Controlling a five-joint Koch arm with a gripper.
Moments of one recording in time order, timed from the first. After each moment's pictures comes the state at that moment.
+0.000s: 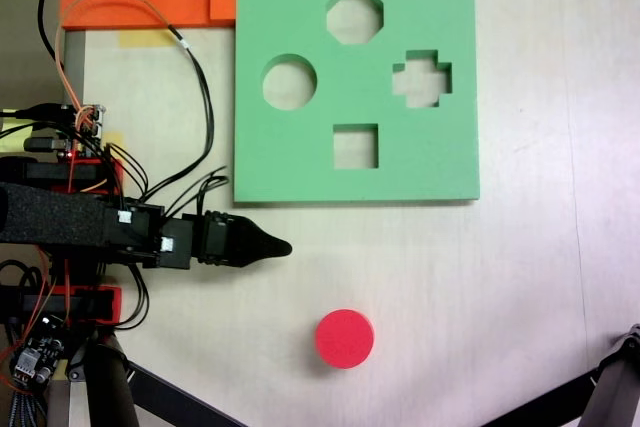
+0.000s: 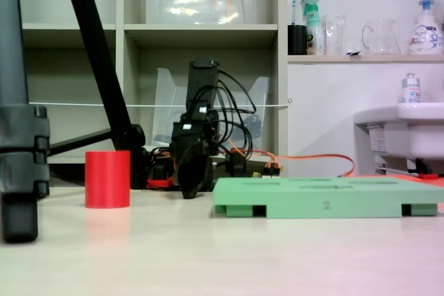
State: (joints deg) arm 2.3 128.4 175.7 -2.5 5.4
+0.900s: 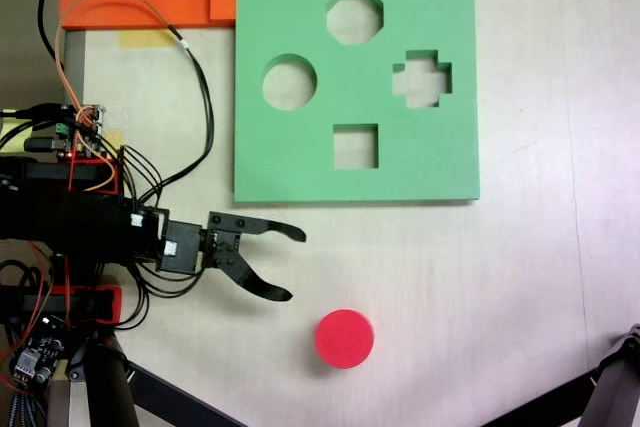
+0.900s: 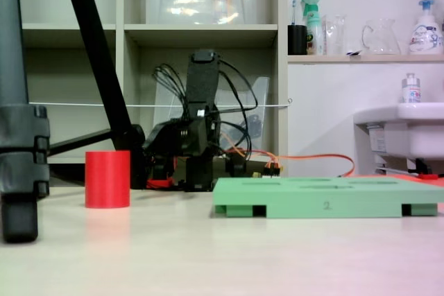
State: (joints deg) arm 6.8 113.6 174.3 -41.6 93.8
